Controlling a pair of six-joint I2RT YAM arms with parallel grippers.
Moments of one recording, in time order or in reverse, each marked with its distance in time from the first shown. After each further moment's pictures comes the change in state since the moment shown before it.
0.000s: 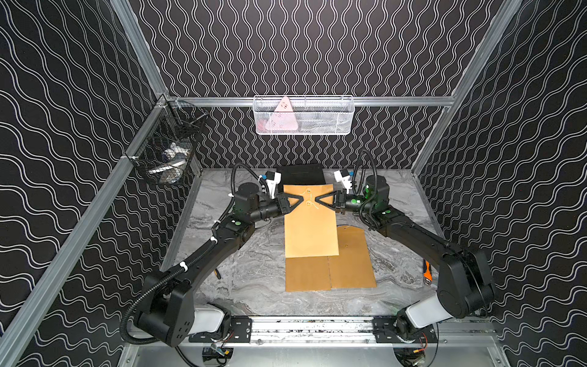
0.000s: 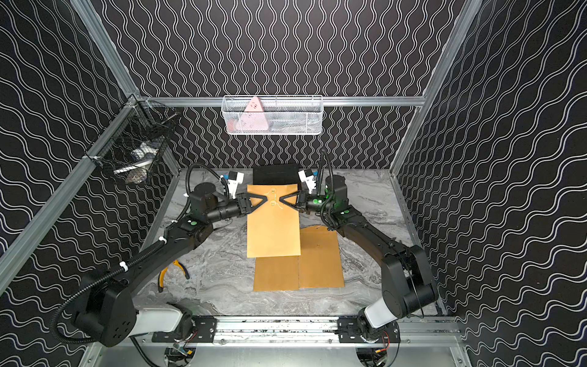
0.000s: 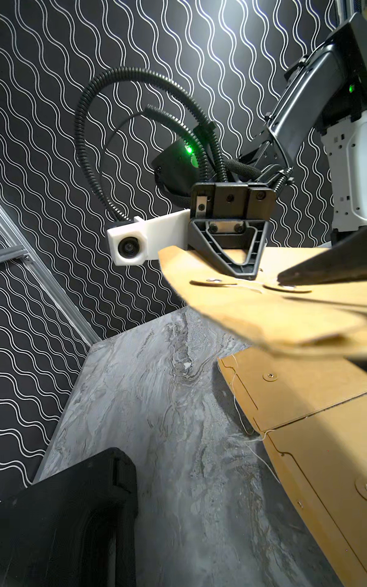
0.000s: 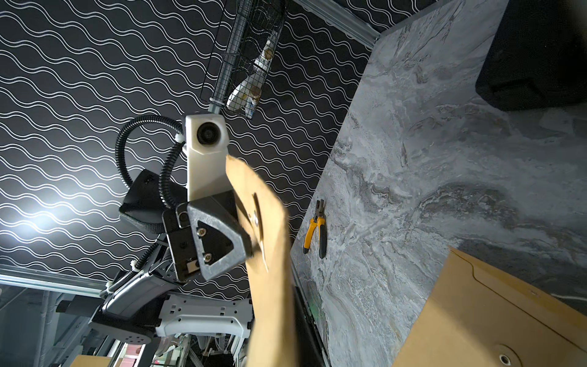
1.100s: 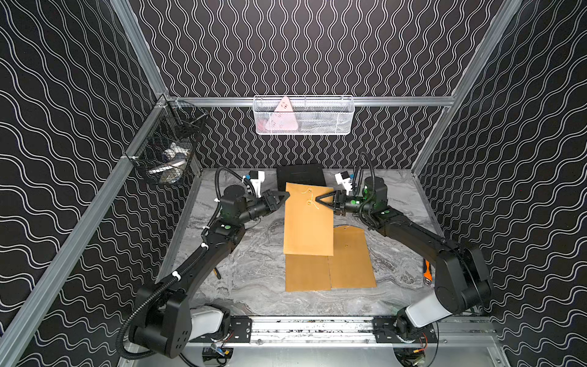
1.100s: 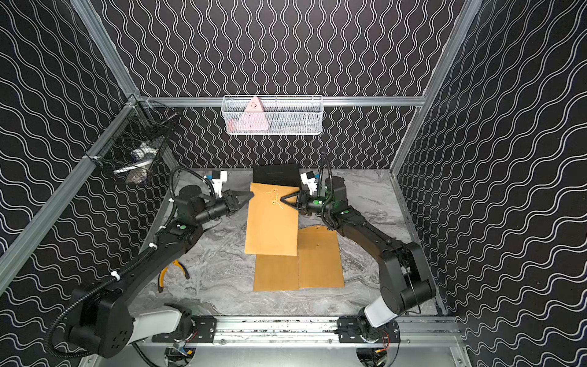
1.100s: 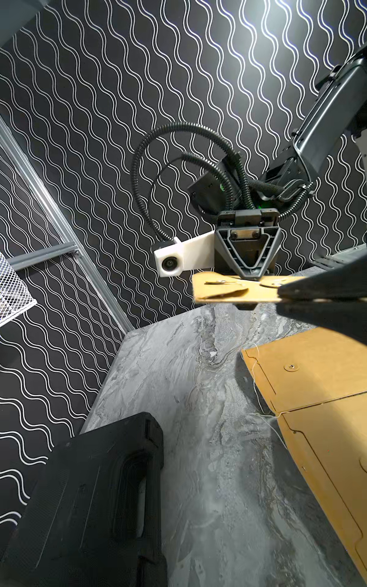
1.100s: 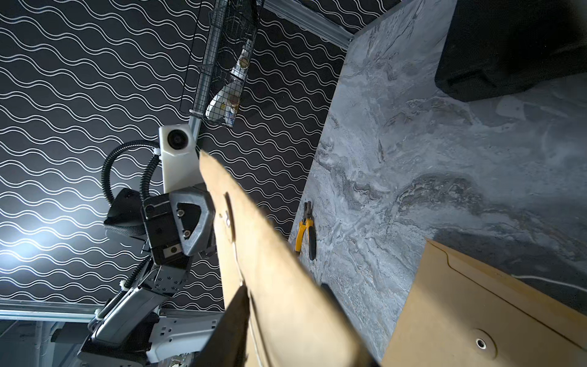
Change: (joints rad) left arm 0.109 -0.076 -0.069 0.057 -0.024 -0.060; right arm -0.016 0.020 -0.013 -0.024 0.028 0.005
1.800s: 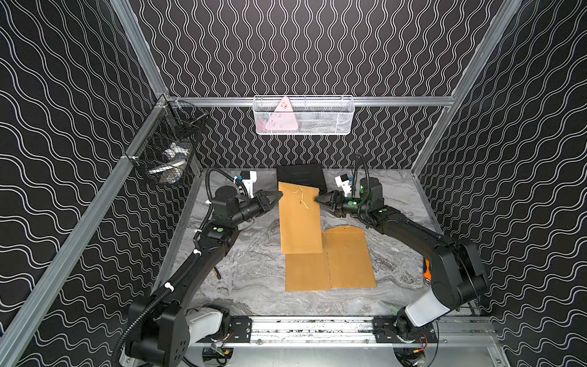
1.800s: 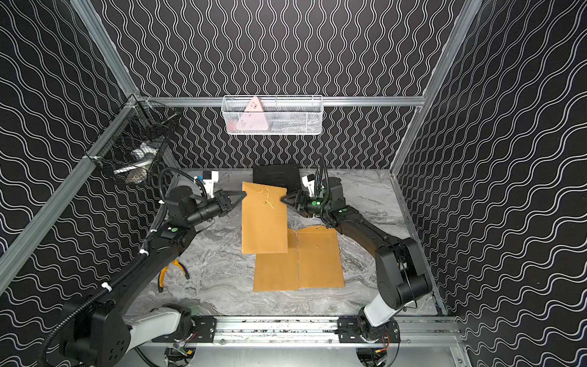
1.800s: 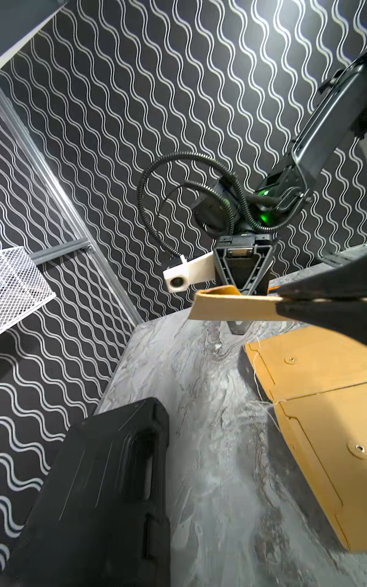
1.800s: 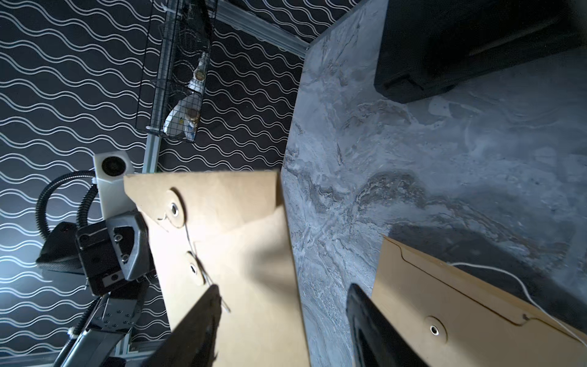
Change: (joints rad) left arm 0.047 -0.071 -0.010 -0.059 0.006 0.002; right arm -0.001 0.053 0.031 -0.106 0.089 -0.051
